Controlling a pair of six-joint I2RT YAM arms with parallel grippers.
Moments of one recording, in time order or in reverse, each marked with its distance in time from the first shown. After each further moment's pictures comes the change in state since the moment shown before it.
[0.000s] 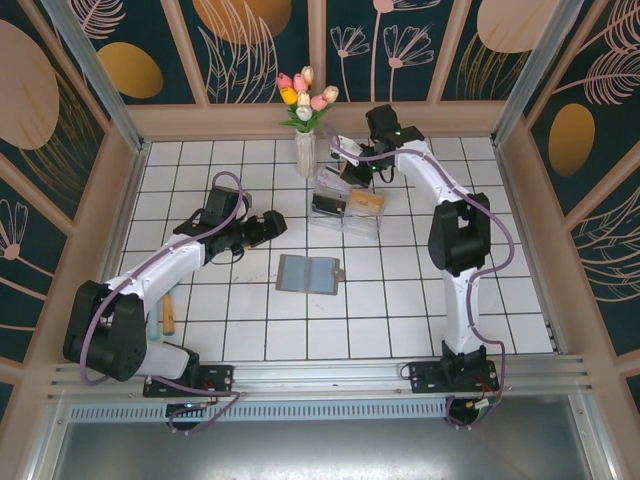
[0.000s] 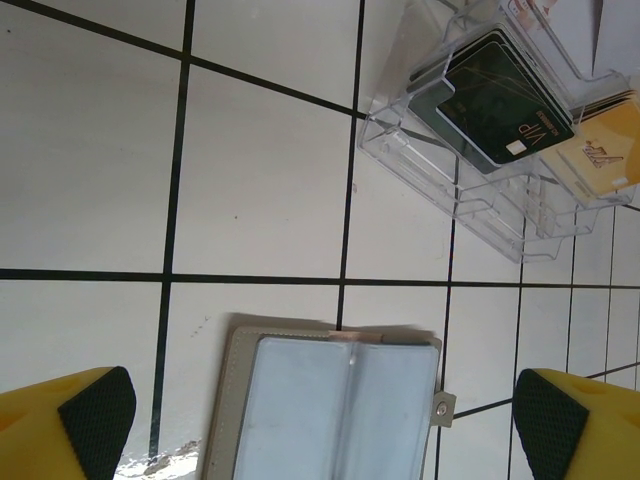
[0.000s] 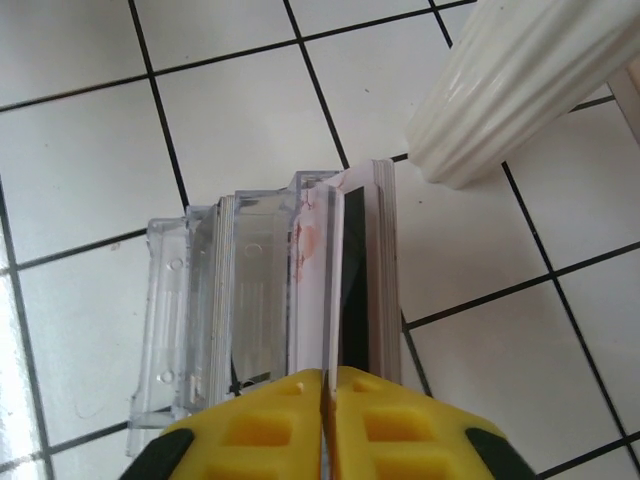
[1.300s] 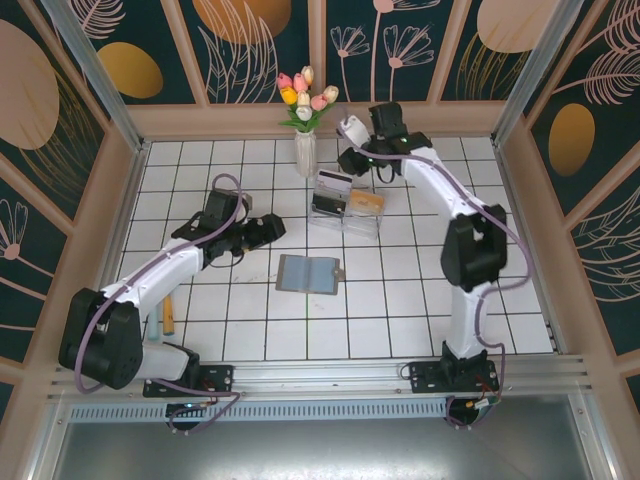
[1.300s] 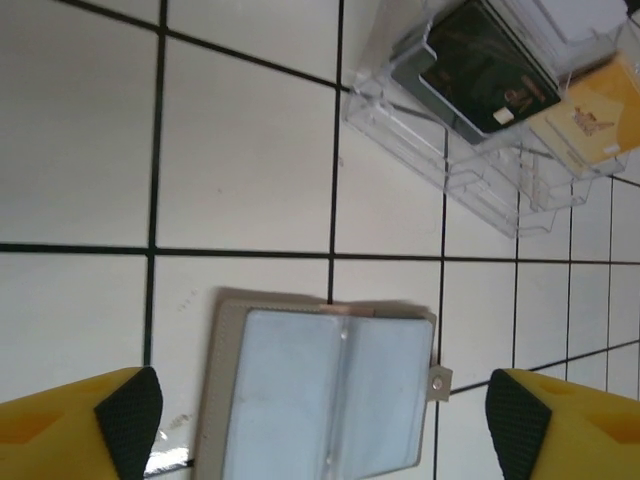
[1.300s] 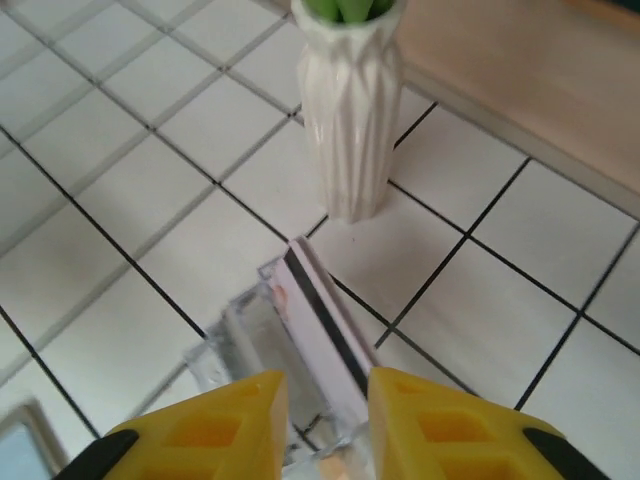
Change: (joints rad) left arm -0.055 -0.039 -0.020 -0.021 -0.019 0.005; right arm 0.037 -0.381 -0.401 0.363 0.165 0.671
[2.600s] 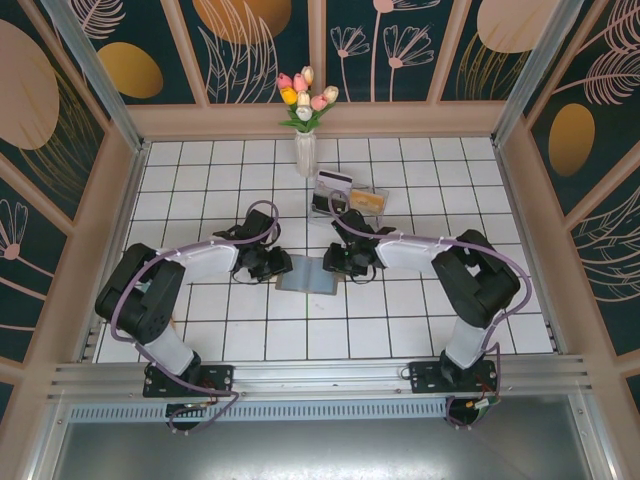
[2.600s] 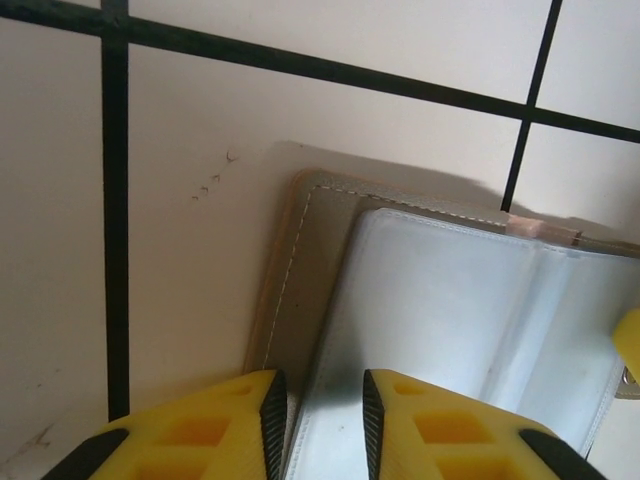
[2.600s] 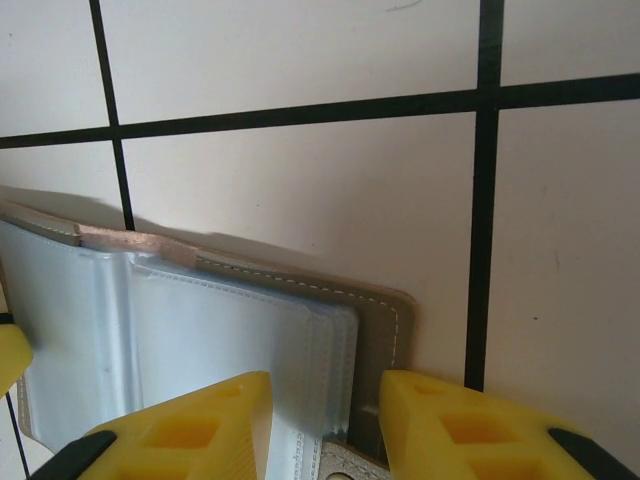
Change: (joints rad) left arm -0.109 0.288 -0.030 0.029 -0.001 -0.059; right arm 0.337 -0.045 -0.658 0.204 0.141 0.975
